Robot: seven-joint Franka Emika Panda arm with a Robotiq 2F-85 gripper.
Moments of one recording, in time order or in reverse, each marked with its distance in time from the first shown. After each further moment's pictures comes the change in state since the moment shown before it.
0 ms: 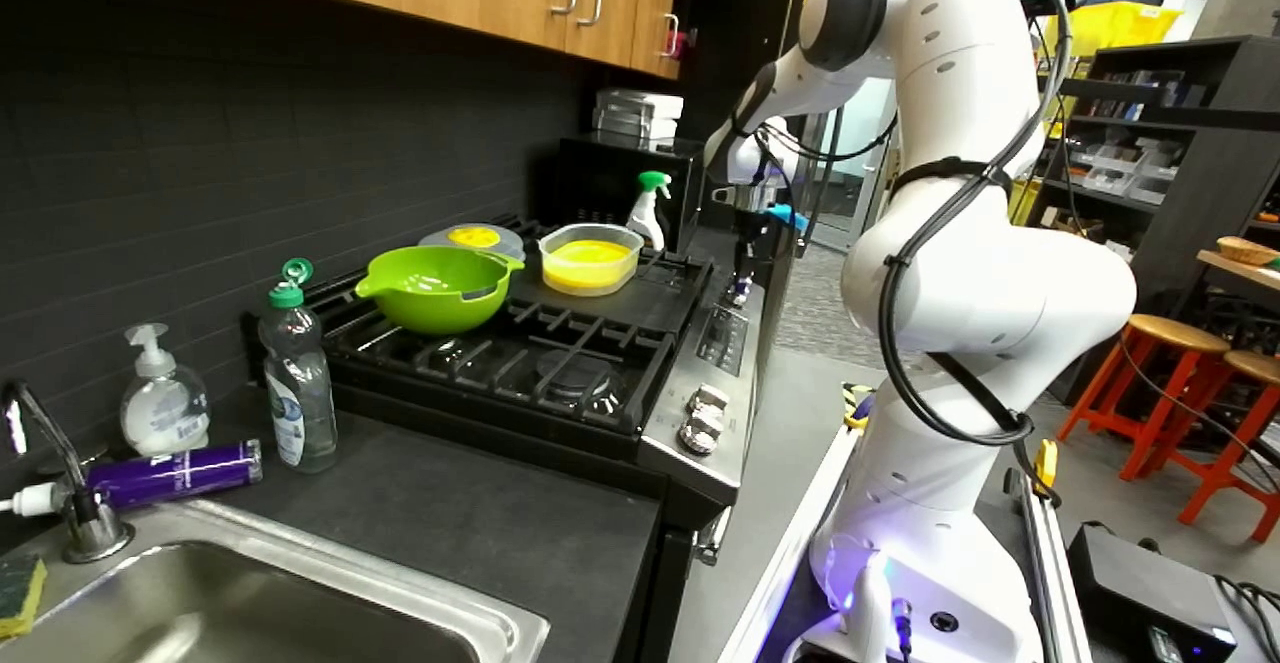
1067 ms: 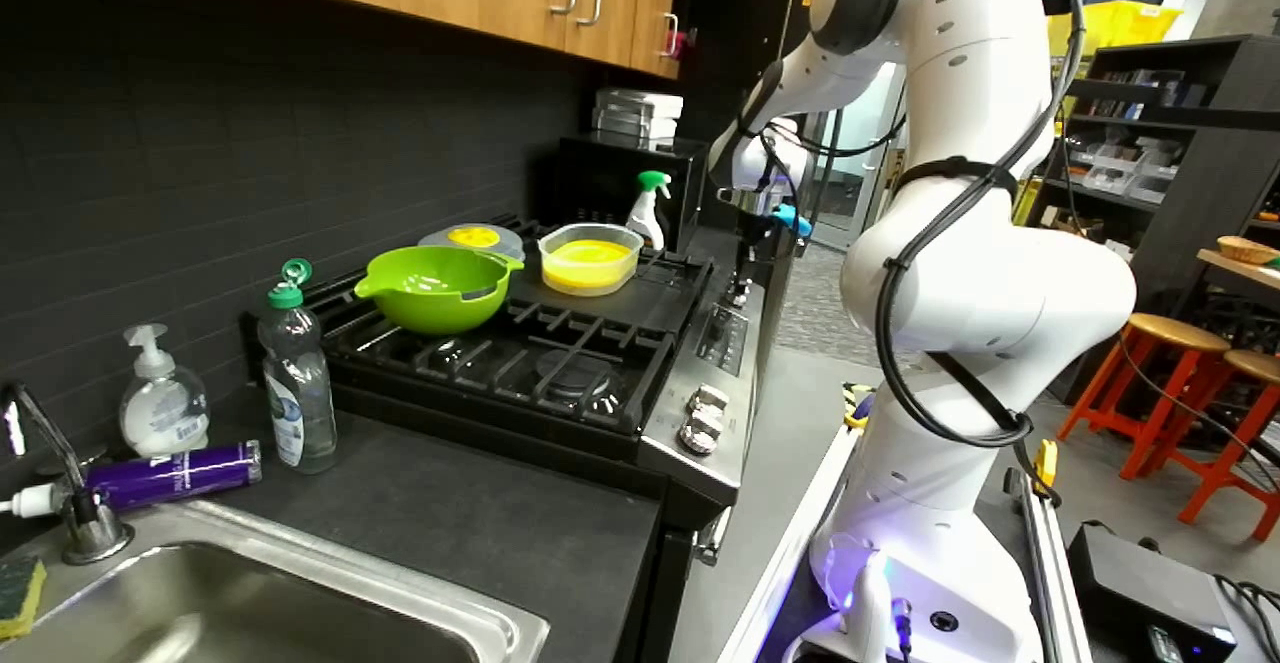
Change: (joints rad) arm -0.006 -0.069 0.004 -0.135 0.042 0.158 -0.026
